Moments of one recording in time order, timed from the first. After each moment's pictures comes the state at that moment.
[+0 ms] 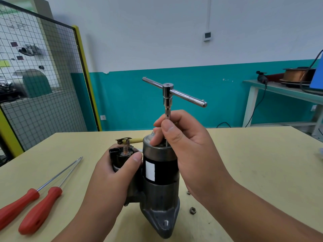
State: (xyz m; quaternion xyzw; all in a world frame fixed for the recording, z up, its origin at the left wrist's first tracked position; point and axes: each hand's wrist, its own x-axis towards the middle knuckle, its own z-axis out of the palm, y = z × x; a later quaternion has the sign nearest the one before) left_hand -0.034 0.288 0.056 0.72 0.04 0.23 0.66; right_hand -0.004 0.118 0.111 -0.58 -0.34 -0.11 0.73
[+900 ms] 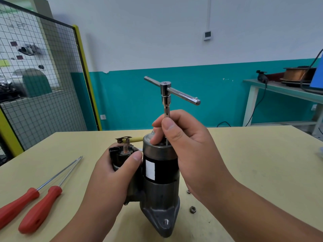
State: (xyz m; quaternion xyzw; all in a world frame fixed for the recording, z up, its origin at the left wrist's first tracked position) left_hand -0.034 0.288 0.055 0.72 0.02 0.24 0.65; right_hand -0.004 0.118 0.111 -0.60 -0.34 -0.11 0.71
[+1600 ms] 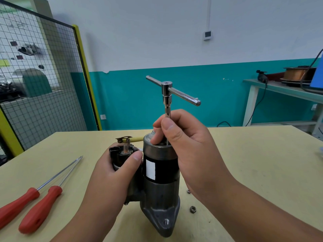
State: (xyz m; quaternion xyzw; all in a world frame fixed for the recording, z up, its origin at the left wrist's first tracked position) left_hand -0.033 0.287 0.056 0.72 0.03 0.24 0.65; right_hand -0.004 0.119 0.112 -0.60 -0.34 -0.11 0.72
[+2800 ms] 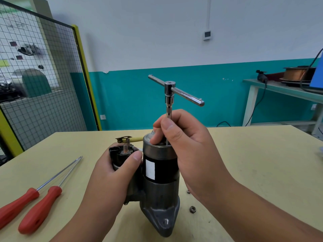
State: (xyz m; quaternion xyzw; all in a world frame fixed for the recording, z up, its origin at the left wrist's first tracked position) left_hand -0.033 0.288 0.055 0.72 0.02 0.23 0.66; right_hand -0.002 0.119 0.110 -0.60 -0.33 -0.12 0.72
